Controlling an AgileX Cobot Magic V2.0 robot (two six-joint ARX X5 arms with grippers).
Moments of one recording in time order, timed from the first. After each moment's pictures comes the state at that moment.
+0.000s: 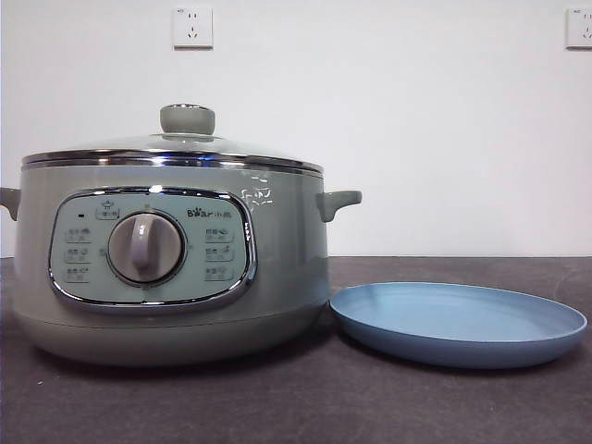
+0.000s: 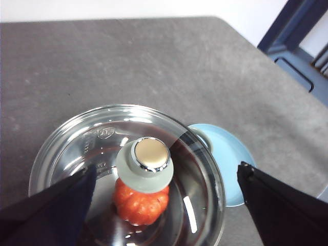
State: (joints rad) left arm -0.22 0.97 1.13 -0.66 0.48 -0.07; right arm 0.12 0.83 1.05 -0.69 -0.44 0.01
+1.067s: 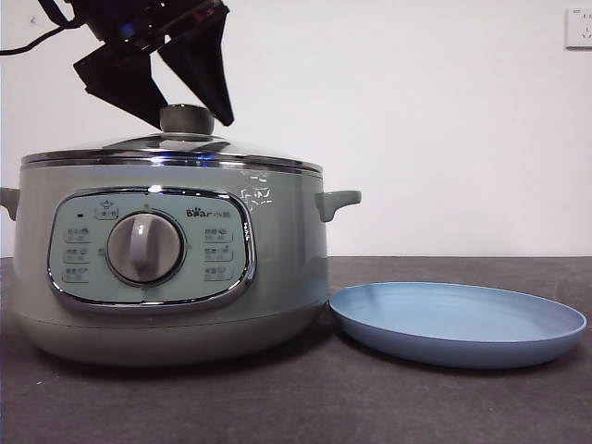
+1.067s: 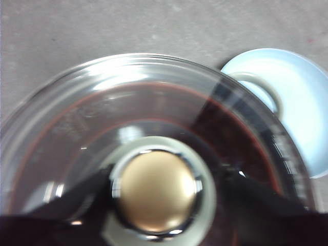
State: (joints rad) left arm -0.51 1.41 1.22 -0.60 0.11 0.04; right arm 0.12 0.83 1.05 -0.72 -0.44 0.02
